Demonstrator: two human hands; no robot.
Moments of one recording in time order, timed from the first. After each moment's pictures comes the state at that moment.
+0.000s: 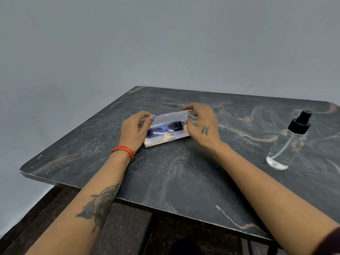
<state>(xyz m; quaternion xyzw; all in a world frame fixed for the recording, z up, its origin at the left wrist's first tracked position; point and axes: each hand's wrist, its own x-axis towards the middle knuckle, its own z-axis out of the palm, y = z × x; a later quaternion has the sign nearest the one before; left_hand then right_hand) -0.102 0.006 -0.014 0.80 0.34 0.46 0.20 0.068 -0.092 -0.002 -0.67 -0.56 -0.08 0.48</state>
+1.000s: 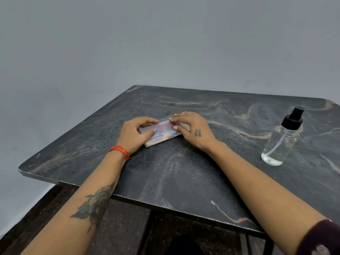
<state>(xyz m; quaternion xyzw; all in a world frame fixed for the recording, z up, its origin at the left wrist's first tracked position) -0.109 0.002 -0.021 0.82 0.27 0.40 0.30 0.080 -0.086 -0.020 -0.66 -0.65 -0.01 0.38</state>
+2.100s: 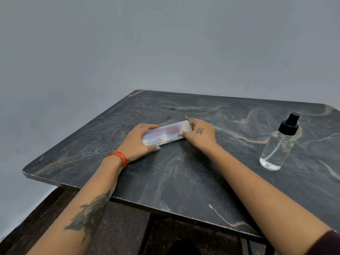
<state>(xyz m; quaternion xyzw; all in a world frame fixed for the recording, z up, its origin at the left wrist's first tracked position) -0.115 -0.010 -0.014 0.87 0.32 0.26 0.28 0.073 -0.095 -0.004 -0.80 -0.48 0.04 0.36</state>
